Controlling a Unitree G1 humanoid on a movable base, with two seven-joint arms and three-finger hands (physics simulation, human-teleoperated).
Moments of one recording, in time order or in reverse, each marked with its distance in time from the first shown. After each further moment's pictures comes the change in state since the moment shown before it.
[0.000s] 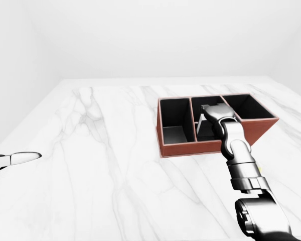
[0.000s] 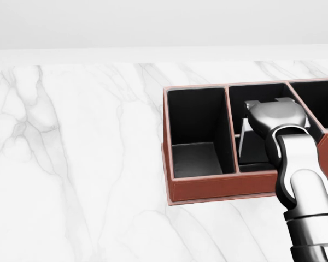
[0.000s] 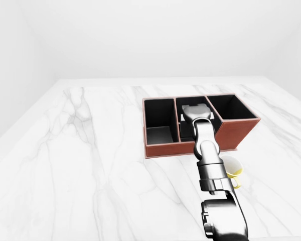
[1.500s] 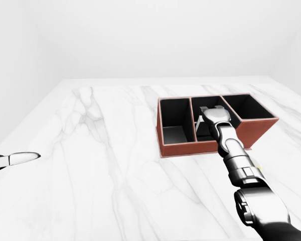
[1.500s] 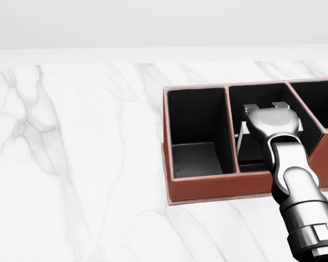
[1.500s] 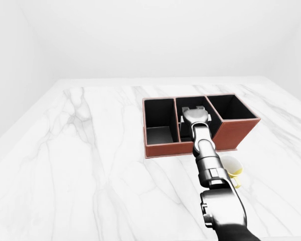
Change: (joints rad) left arm 0.003 0.000 0.006 0.003 -0.007 0.000 0.003; right arm -0.102 -0.019 0.048 0.396 0.077 0.000 -0.364
